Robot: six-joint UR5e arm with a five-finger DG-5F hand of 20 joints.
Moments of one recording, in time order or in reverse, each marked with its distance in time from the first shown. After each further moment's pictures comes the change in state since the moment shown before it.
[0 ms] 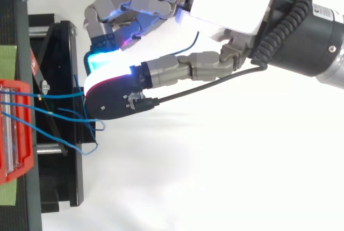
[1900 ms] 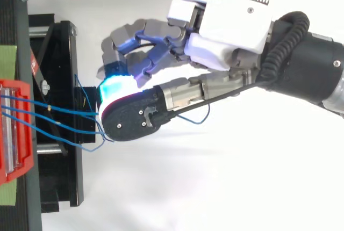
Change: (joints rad) arm 0.043 -0.001 0.000 -0.145 0.019 0.493
